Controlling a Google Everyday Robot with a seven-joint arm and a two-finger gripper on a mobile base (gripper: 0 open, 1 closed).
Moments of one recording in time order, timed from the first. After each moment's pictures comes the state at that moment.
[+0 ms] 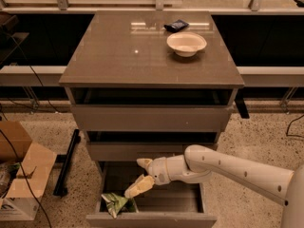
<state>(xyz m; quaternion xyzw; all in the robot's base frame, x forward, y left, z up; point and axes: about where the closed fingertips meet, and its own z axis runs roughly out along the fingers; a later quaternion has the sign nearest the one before) 0.490 0.066 0.502 -0.41 0.70 0.50 0.30</state>
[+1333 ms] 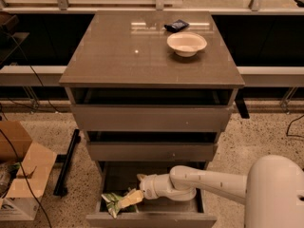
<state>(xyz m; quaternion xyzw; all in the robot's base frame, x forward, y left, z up) 0.506 0.093 0.348 -0.37 0.77 0.43 0.28</state>
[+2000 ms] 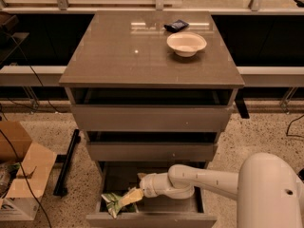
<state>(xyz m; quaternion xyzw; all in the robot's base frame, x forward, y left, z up) 0.523 0.092 0.323 -0.37 0.78 0.42 0.28</state>
